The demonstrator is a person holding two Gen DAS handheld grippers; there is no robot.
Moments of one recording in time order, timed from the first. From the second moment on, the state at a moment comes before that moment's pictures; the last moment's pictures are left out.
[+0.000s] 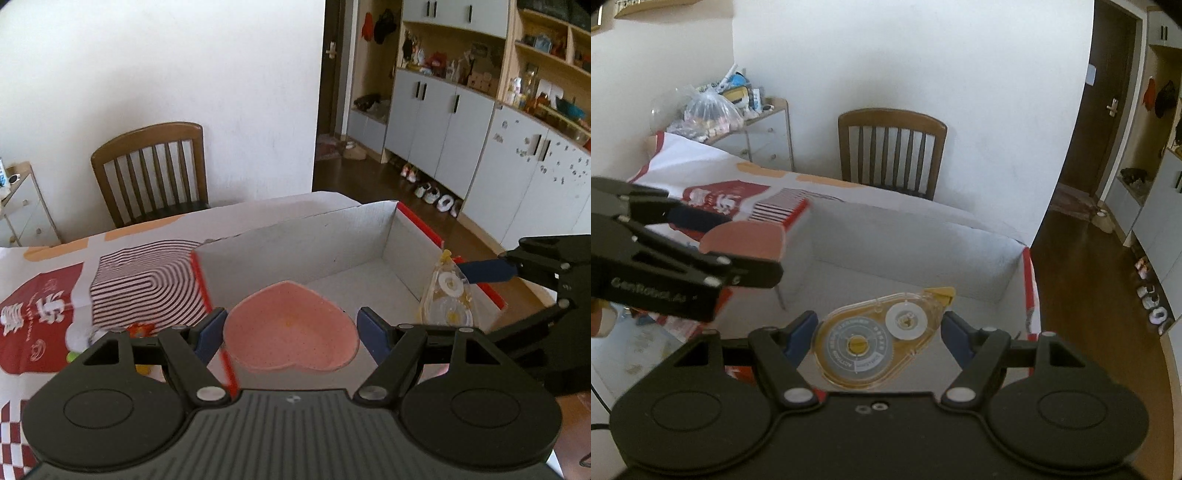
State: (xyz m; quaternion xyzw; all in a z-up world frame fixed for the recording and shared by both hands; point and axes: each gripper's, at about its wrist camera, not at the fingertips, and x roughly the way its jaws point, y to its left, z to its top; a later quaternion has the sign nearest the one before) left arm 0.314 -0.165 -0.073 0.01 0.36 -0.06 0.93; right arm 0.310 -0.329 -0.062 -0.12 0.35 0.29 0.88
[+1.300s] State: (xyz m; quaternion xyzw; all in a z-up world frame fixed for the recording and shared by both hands) left arm 0.456 -0.189 -0.184 0.01 0.58 -0.04 0.81; right arm 0.383 -0.310 -0.141 -0.18 0.52 0.31 0.78
